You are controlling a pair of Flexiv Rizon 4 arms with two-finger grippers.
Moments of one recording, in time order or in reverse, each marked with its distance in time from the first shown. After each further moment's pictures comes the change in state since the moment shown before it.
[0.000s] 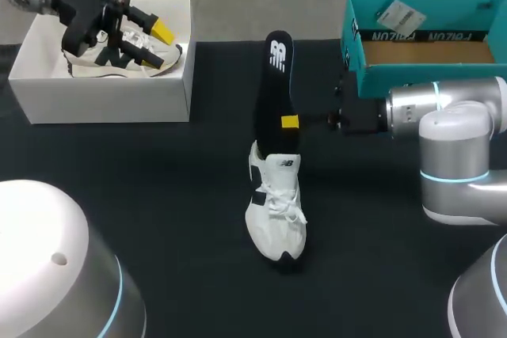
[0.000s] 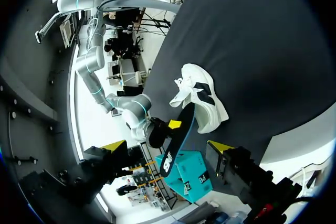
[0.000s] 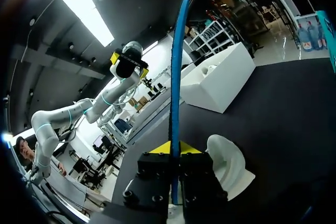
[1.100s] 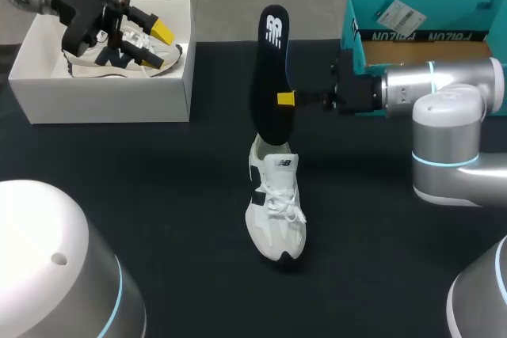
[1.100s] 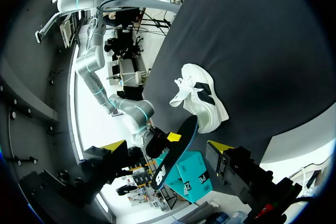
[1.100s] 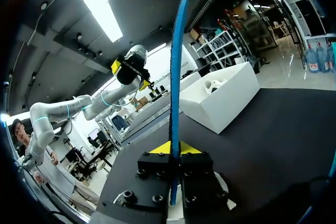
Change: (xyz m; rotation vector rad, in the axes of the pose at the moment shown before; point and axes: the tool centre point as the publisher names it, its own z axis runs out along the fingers) left arm 0.000 0.000 0.000 0.000 0.000 0.000; right arm -0.011 0.043 0.009 -0.025 0.019 -0.132
